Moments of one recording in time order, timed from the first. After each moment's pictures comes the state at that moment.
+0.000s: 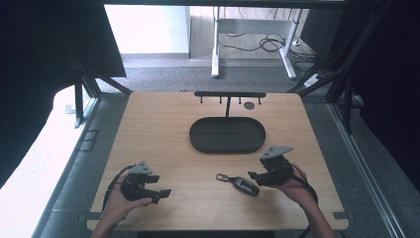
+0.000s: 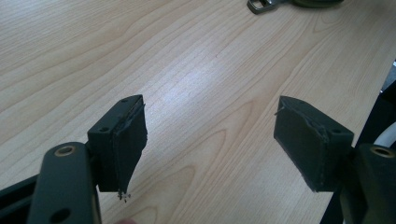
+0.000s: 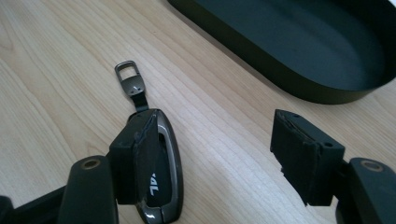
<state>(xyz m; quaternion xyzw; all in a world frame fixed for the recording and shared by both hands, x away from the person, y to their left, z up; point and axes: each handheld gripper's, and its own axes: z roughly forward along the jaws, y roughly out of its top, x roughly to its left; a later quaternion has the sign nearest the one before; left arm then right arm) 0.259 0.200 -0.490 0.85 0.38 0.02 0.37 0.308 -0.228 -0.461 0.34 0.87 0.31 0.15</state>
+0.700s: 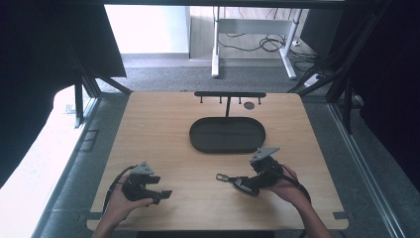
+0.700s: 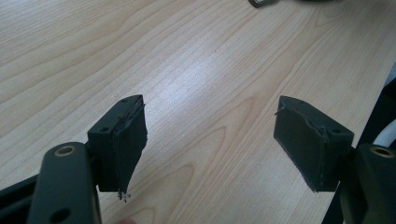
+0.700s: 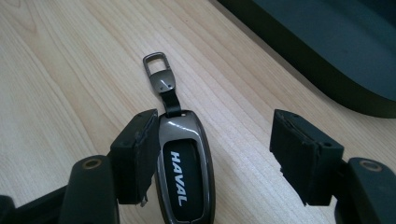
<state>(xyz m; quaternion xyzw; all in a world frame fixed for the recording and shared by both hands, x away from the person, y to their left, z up) 0.260 0.198 -0.494 0.85 0.38 0.02 0.36 0.310 -0.204 -0.470 0.31 0.90 0.29 0.11</state>
